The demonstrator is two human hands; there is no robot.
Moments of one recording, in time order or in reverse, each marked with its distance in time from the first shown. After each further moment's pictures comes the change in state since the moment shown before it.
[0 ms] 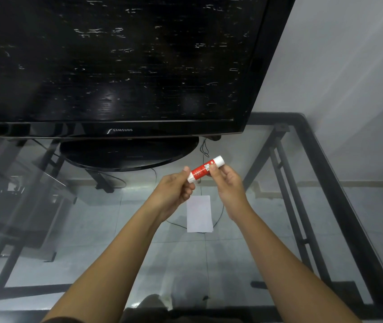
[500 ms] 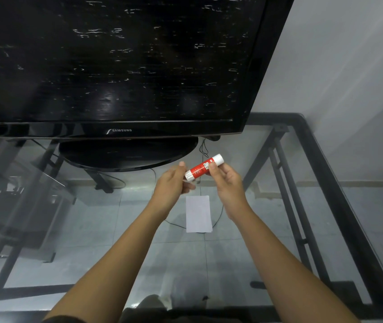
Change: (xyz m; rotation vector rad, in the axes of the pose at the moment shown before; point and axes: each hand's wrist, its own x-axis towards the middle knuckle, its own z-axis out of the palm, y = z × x) left_hand -0.001 0.001 0.010 0.330 0.208 0.209; right_hand 0.000 -0.004 0.002 -0.006 0.027 -0.020
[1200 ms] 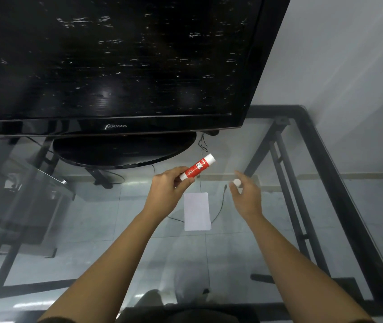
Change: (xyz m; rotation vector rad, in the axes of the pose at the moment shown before) left_hand 0.010 -0.021 -0.002 0.598 0.085 0.406; right_hand 0.021 0.068 -0.062 -0.678 0.247 -0.032
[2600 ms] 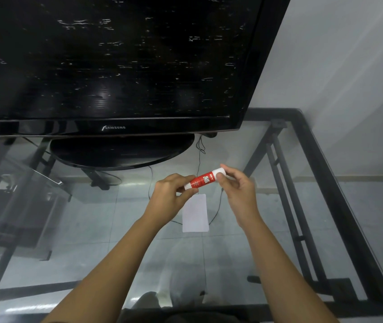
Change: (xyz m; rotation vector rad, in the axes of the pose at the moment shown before) left_hand -0.012 0.003 -0.001 -0.026 -0.048 0.146; right_hand -0.028 -0.062 -0.015 0.624 -0.107 0.046
